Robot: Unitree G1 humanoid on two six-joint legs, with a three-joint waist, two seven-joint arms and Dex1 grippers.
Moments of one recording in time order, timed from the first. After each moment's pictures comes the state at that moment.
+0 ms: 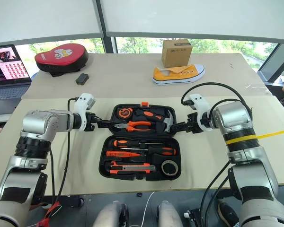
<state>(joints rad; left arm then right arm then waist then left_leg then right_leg) -0.79 0.58 -0.05 0.25 -0.37 1.15 -0.66 -0.91 -0.65 0.21 0.36 0.25 1.24 0.83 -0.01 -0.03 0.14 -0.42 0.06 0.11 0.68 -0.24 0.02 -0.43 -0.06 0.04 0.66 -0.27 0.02</state>
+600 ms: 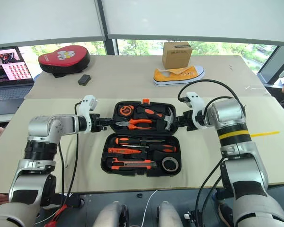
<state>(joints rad) -0.70 0.48 0.11 0.26 -0.45 1.07 -0.68 -0.87 -0.57 0.09 0.36 0.29 1.15 0.80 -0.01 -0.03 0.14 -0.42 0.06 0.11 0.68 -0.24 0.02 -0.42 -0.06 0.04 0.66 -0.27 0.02</state>
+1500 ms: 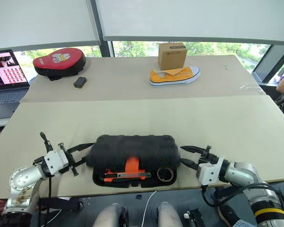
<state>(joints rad) 0.05 0.60 0.18 0.17 -0.24 -0.57 -1.07 -0.11 -0.81 0.03 0.39 -0.23 -1.07 0.63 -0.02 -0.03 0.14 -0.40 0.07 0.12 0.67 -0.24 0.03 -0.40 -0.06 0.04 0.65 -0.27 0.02</state>
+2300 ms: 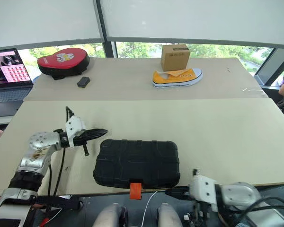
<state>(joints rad) -0.44 0.62 -0.05 0.38 -0.23 -0.12 -1.16 0.21 -0.96 0.25 -0.46 0.37 -0.06 0.90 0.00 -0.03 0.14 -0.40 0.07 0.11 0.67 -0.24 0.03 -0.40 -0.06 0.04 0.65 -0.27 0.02</state>
